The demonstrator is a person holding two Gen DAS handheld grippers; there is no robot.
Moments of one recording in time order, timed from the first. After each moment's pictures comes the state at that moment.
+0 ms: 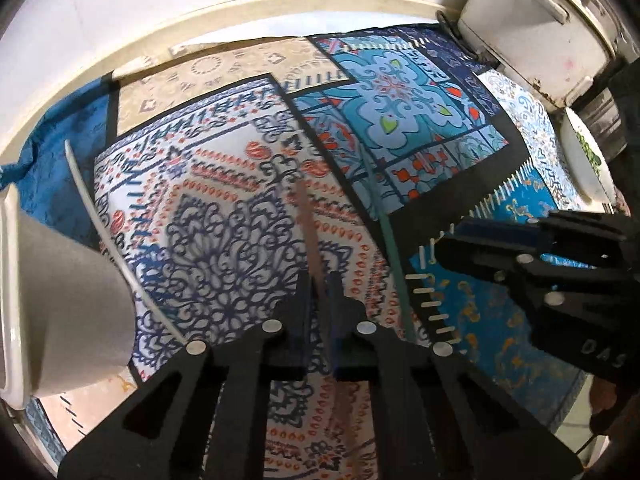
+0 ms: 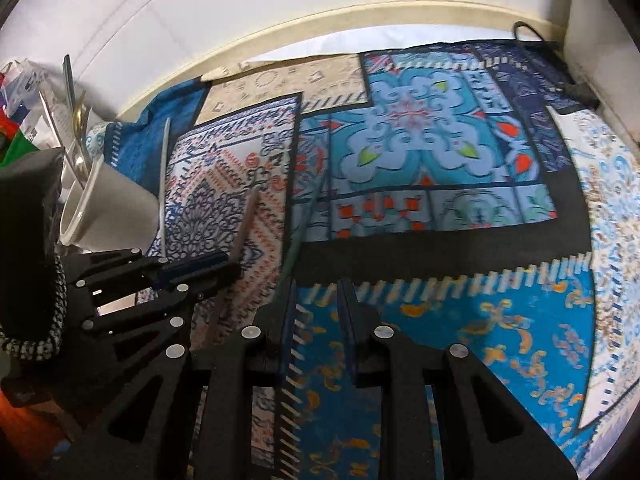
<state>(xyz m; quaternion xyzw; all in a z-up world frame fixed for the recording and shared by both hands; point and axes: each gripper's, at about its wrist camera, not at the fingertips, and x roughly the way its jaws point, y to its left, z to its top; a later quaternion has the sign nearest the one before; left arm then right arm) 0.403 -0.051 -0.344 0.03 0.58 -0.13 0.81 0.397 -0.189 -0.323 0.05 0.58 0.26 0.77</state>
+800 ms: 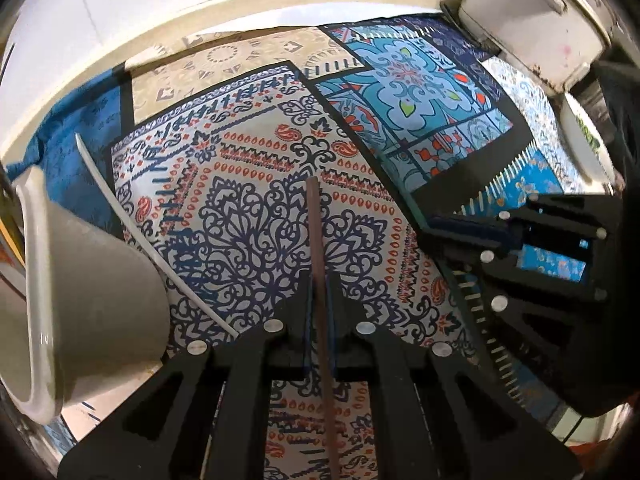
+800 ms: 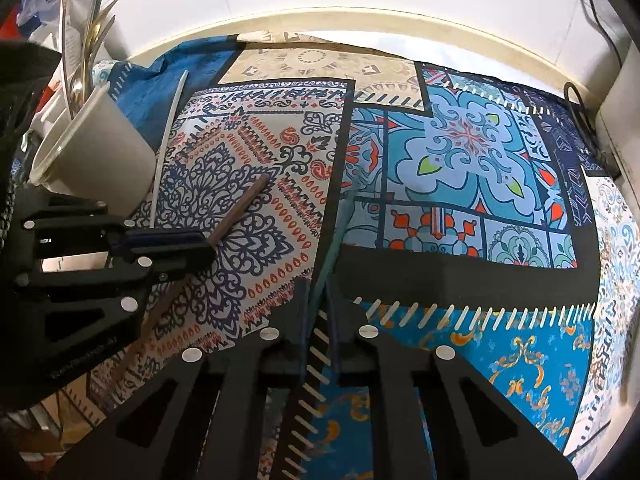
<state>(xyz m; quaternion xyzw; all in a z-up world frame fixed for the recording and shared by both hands) 0.401 -0.035 -0.341 0.05 0.59 -0.14 0.79 0.391 -0.144 -0.327 -0.06 0.55 0.27 0.79</state>
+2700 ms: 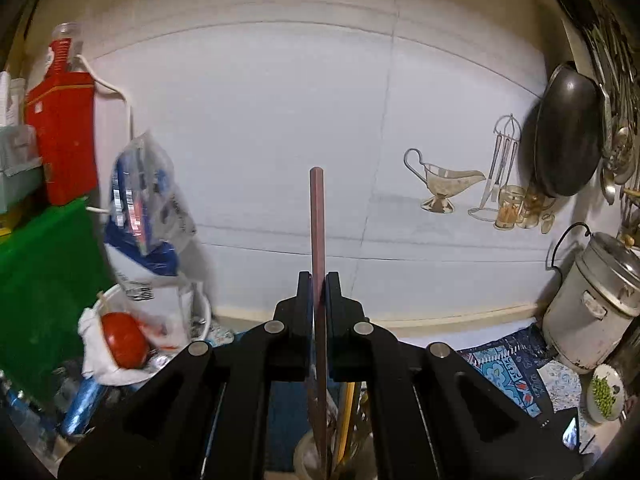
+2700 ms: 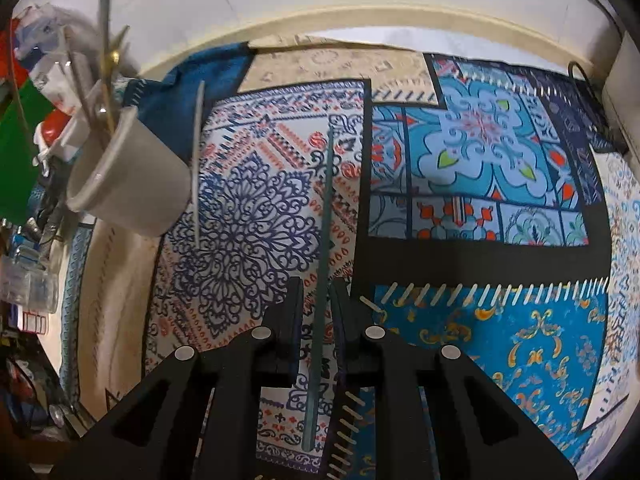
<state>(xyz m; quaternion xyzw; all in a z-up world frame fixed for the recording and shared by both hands) 0.374 0.113 -0.122 -0.06 0.21 0.10 0.97 0.388 -0.133 -0.311 -0.02 0.59 0.27 0.76</state>
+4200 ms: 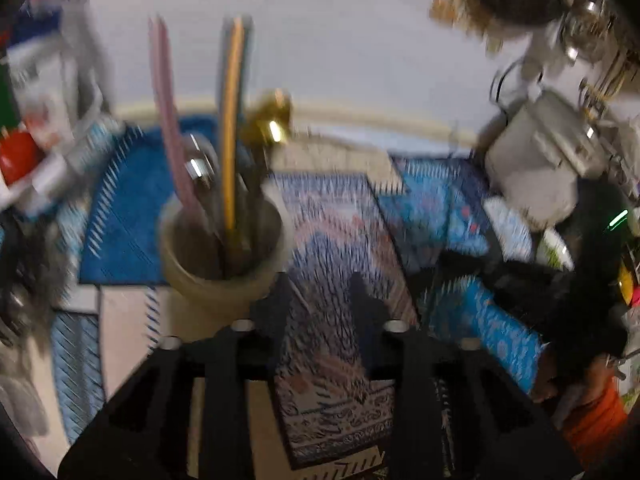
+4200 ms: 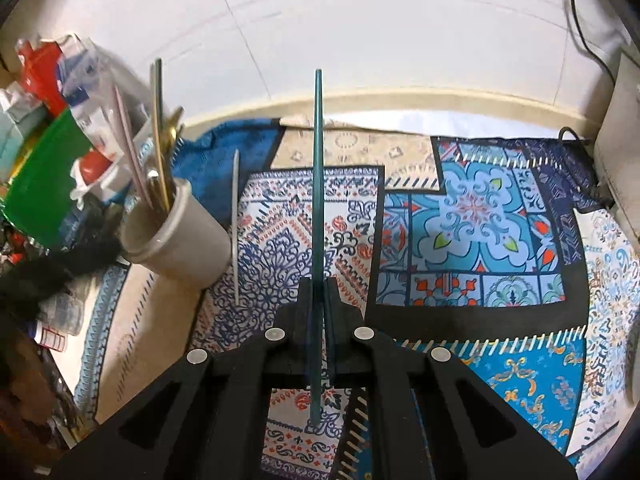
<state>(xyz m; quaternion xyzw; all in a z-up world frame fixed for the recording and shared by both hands) 0.341 0.037 -0.250 -0.11 0.49 -0.04 0.87 0.385 -0.150 -0.242 0.02 0.49 0.32 0.81</state>
